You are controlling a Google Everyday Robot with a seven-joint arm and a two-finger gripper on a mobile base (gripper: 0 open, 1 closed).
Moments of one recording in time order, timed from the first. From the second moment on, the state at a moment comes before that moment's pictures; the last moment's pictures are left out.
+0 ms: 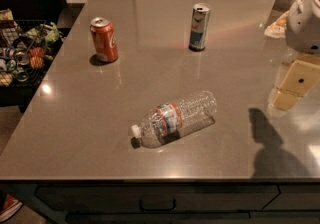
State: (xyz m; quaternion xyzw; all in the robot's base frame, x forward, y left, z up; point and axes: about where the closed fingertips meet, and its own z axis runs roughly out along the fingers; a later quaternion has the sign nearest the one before) arm 0.438 -0.217 0.976 -0.60 0.78 -0.03 0.16
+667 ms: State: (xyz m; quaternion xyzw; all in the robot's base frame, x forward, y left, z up) arm 0.440 -0.208 0.977 -0.62 0.77 -0.03 0.17
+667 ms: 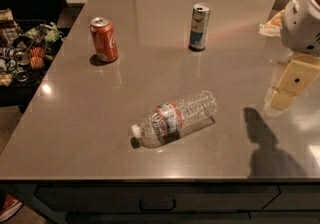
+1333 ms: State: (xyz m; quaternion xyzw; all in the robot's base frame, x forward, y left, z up) arm 0.456 -0.157 0.944 -0.68 0.72 0.01 0.15
